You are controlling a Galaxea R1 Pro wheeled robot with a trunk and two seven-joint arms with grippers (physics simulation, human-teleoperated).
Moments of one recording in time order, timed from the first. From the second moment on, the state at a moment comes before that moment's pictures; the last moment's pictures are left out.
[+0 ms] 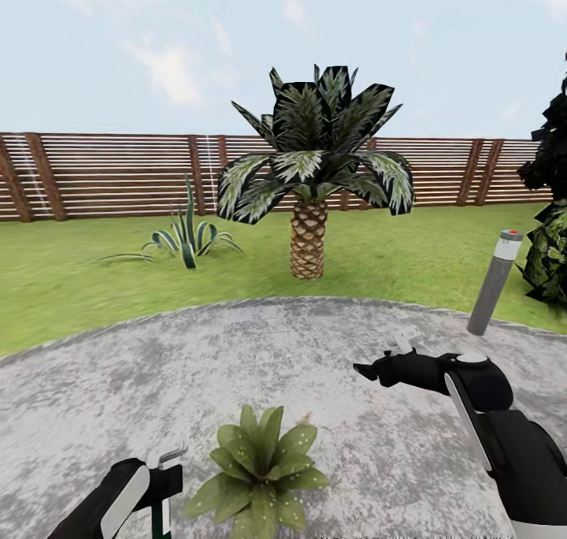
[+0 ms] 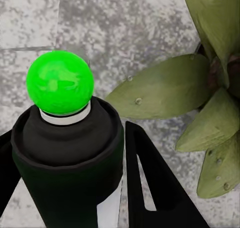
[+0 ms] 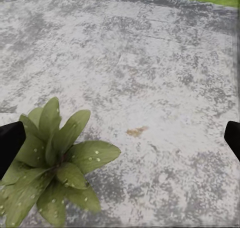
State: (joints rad) left arm -0.40 0.17 -0.22 -0.73 0.68 0.62 0.20; right arm -0.46 -0.21 0.03 -1.62 0.09 0.98 0.65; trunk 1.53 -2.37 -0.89
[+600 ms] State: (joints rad) left arm -0.40 0.14 -0.32 -0.73 0.68 0.64 0.20; right arm -0.47 -0.21 0.03 -1.62 0.09 1.04 0.65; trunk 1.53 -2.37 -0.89
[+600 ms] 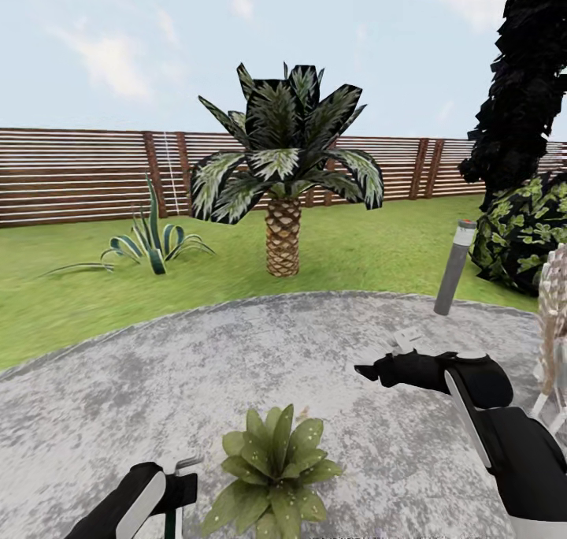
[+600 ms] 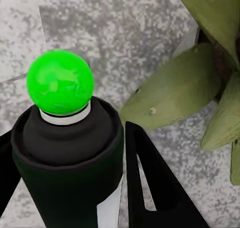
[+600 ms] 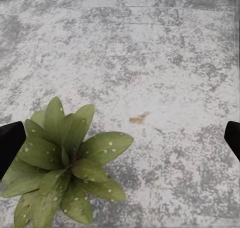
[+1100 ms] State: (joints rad) left arm -0.40 0.10 -0.32 -0.73 0.68 0.64 0.20; right arm -0.48 -0.21 0.03 -1.59 0.09 1.04 0.64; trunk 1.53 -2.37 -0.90
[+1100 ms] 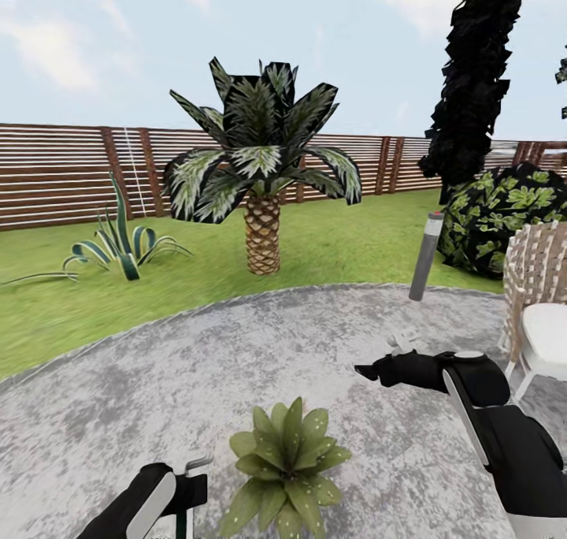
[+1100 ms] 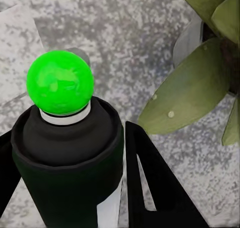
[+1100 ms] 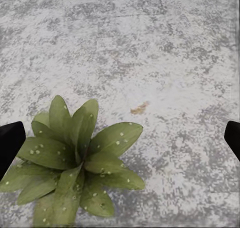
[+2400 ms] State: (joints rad) left arm -0.58 -0.01 -0.33 -0.55 0.56 0.67 0.30; right arm -0.52 -0.11 0.03 -1.62 0.07 1.04 0.45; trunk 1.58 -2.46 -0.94
